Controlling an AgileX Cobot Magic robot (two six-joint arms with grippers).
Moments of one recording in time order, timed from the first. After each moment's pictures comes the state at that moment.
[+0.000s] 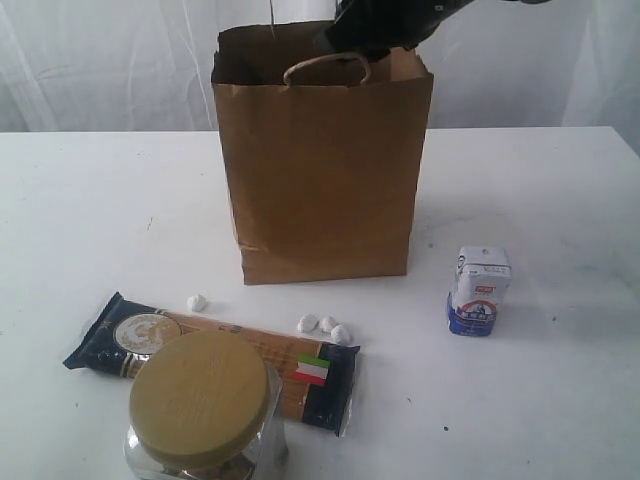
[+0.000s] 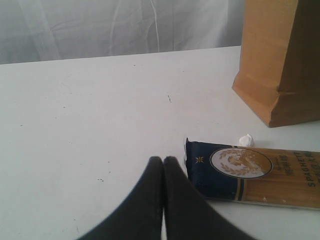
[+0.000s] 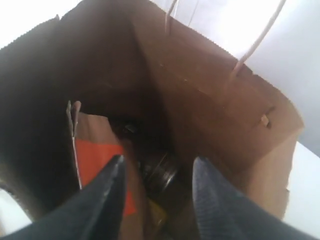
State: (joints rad) left arm -0.08 0.00 0.02 -0.42 0.25 0.42; right arm 0.42 1.77 -1.72 0.23 0.72 -0.45
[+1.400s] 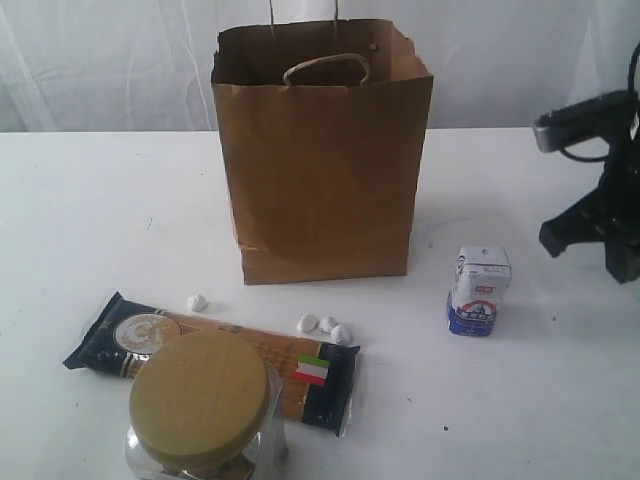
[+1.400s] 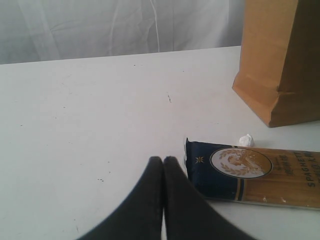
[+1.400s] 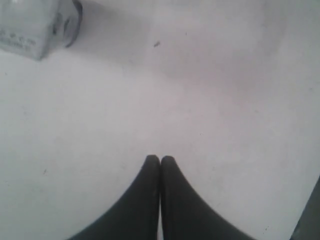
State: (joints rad) left arm -0.08 0.00 0.02 -0.42 0.25 0.42; right arm 0.17 1.55 -1.21 -0.17 1.22 -0.05
